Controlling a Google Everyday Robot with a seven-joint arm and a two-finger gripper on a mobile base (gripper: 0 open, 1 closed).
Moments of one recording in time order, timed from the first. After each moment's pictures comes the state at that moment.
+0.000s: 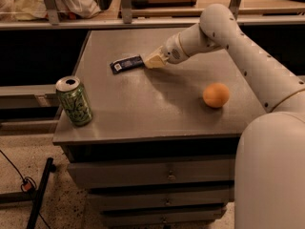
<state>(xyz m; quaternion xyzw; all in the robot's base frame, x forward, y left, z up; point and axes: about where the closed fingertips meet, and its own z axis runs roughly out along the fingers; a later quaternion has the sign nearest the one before) 0.748 -0.002 0.818 -0.51 0.73 0.29 0.36</state>
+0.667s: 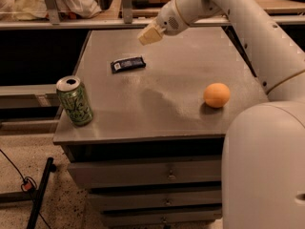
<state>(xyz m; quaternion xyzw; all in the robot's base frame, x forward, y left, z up) 0.733 0.014 0.917 -0.55 0.71 0.25 0.36</state>
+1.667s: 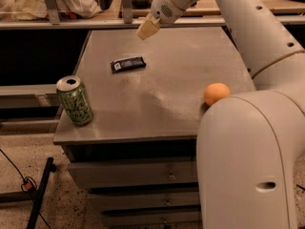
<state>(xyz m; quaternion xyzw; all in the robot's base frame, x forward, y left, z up) 0.736 0.016 0.932 -0.57 0.73 0.19 0.31</state>
